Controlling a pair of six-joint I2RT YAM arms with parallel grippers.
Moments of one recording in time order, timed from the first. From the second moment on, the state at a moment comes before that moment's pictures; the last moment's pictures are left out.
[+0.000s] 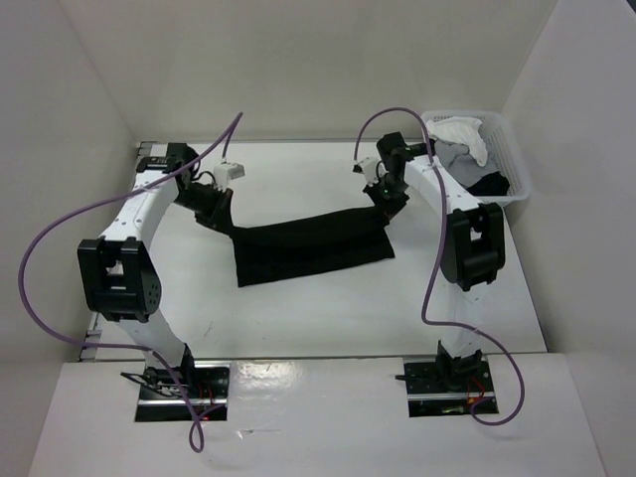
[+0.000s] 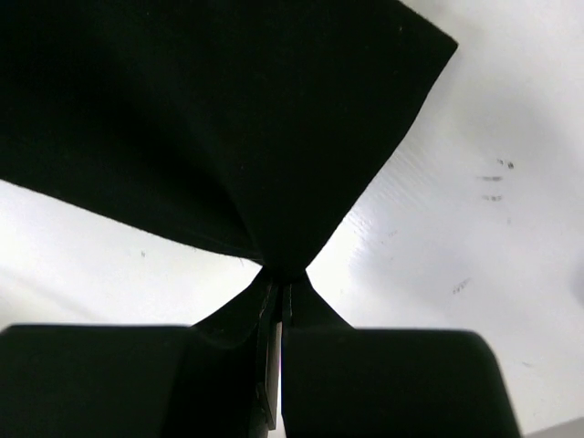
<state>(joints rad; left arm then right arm) 0.01 1.73 1.52 -1.12 0.65 0.49 0.27 2.01 1.74 -1.04 -0.15 -0.41</state>
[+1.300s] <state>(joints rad) -0.08 1.81 1.37 -1.26 0.49 0.63 0.27 1.82 1.45 -1.21 -0.12 -0.55</state>
